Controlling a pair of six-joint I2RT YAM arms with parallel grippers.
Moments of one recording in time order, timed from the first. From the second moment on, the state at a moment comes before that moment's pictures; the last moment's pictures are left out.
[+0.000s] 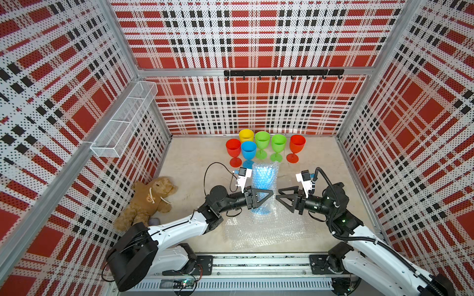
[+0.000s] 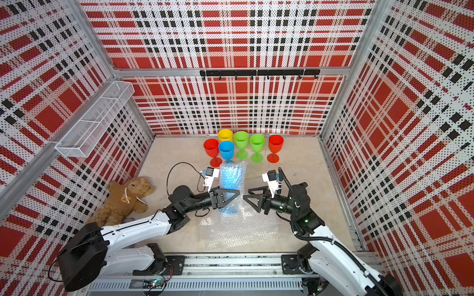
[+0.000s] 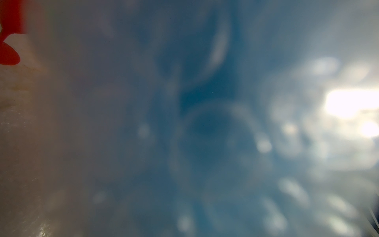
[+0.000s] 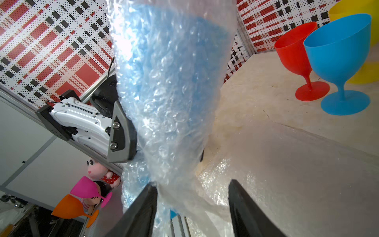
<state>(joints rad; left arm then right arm) -0.80 1.22 0.51 0.85 0.53 -1.01 0.52 0.79 0.44 0.30 -0.74 0.57</state>
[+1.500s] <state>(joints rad) -0.77 1.16 0.60 0.02 0.34 -0.69 0.61 1.18 0.84 -0.55 -0.55 0.44</state>
